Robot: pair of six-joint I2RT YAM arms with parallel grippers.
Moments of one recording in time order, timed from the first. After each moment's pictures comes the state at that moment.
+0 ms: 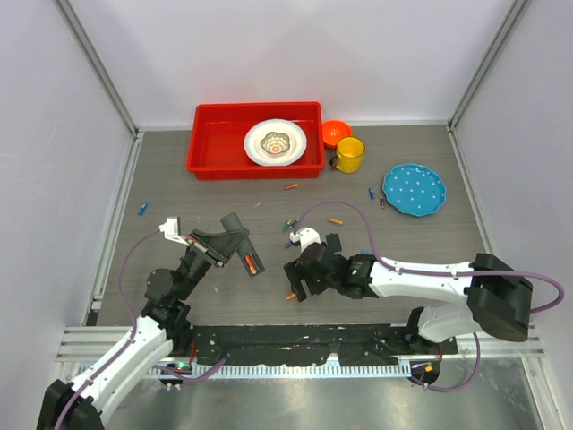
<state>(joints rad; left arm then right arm) -0.50 0.46 0.05 0.76 0.17 -1.18 1.13 1.33 0.70 -0.25 0.20 0.48</state>
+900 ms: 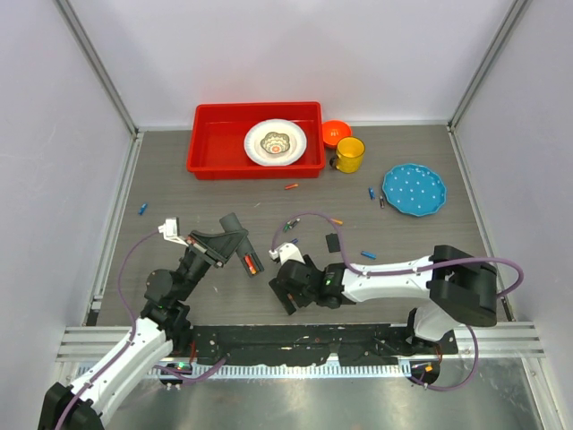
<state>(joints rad) -0.50 0.44 0.05 0.73 0.16 -1.19 1.27 1.53 0.80 -0.28 0.29 0.51</state>
